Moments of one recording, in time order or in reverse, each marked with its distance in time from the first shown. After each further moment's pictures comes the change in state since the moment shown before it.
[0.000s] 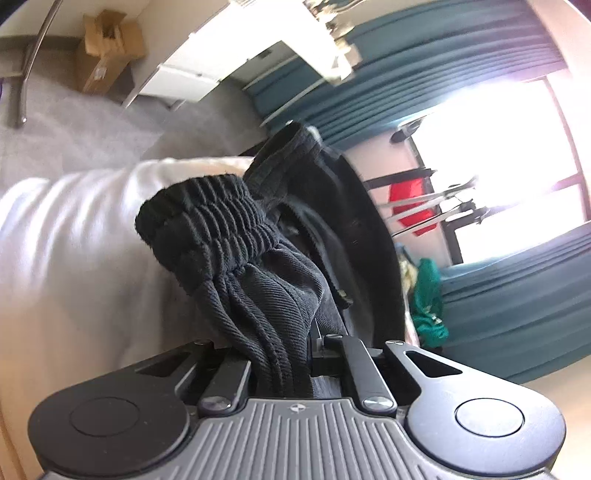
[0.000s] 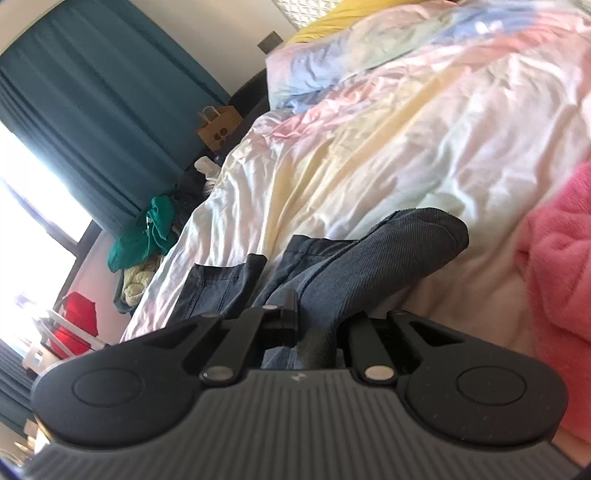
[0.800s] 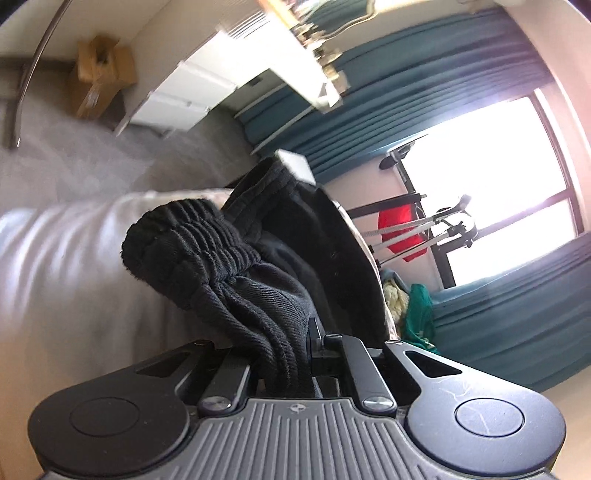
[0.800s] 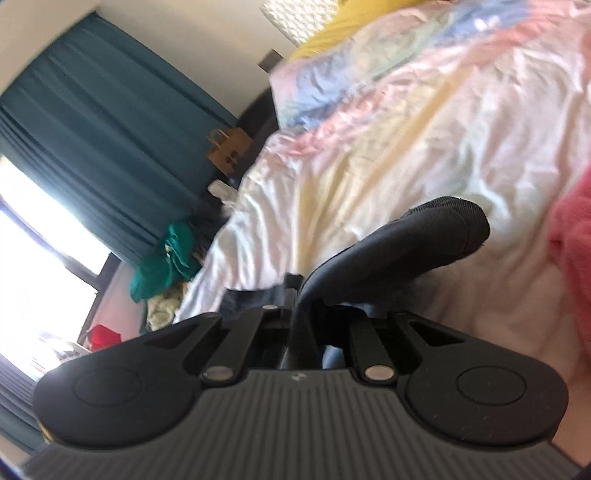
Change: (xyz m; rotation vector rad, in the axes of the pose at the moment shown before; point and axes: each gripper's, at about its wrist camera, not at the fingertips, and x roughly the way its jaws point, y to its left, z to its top) left arm -0.015 -0.029 0.008 0.029 -0.090 -0.018; right arm 0.004 0.035 0.002 0.068 -0.086 0.069
